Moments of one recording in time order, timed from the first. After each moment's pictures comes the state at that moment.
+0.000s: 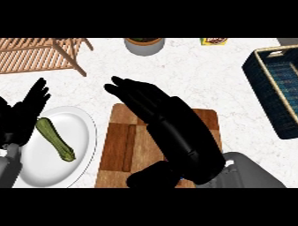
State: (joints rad) left arm -0.18 0.51 -0.14 -1.36 0.35 0.20 0.14; right arm -0.65 -0.18 0.62 -1.88 0.36 -0.01 0.60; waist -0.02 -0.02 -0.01
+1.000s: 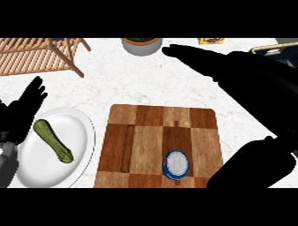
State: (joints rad) left arm -0.19 0.51 -0.11 -1.35 0.35 0.17 0.15; right arm -0.93 -0.49 0.33 -1.98 -0.23 0.42 1.12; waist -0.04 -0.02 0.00
